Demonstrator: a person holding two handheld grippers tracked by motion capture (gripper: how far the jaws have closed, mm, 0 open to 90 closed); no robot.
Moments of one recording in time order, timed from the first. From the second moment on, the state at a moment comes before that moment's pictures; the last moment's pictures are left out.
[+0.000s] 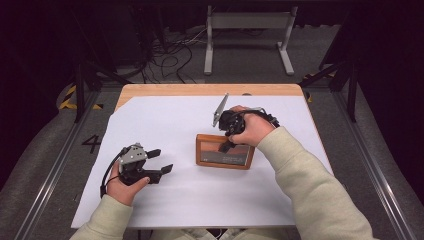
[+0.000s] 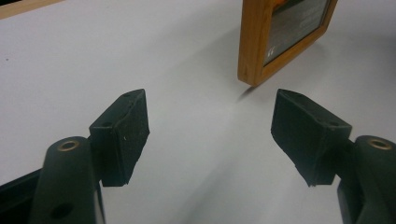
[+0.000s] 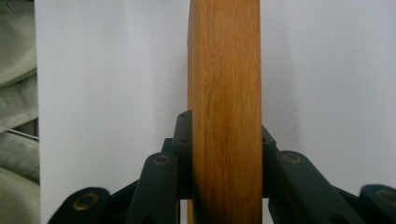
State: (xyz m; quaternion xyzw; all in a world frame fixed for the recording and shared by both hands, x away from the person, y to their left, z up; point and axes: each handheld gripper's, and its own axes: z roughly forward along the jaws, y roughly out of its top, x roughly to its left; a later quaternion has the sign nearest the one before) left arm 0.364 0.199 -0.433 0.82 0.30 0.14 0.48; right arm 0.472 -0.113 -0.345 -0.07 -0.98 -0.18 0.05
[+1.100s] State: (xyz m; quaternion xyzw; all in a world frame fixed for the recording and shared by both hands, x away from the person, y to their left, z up) left arm 0.364 0.198 -0.433 0.82 0.30 0.14 0.48; right arm 0.486 -0.117 -0.358 -0.09 -0.98 -0.20 0.01
